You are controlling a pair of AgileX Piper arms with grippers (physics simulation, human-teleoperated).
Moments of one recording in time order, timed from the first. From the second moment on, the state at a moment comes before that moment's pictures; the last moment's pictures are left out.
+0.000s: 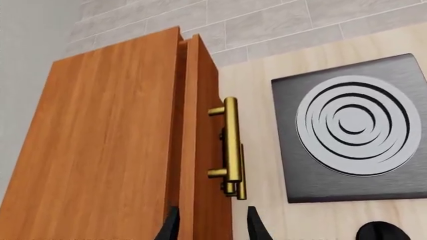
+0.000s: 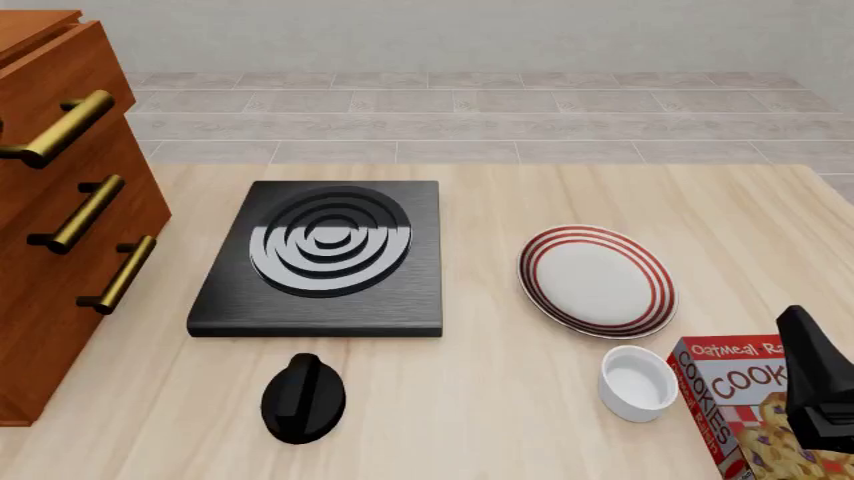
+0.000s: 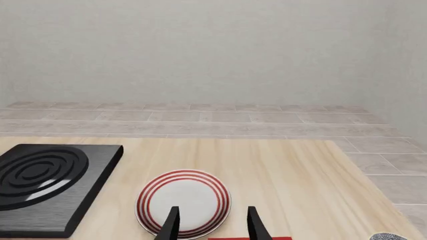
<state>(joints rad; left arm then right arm) 0.21 0.96 -1.09 0.79 0.39 0.00 0.01 -0.01 -0.01 -0.02</state>
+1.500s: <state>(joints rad) 0.27 0.93 -0.95 0.68 0.43 0.00 0.01 -0.01 0.00 -0.02</state>
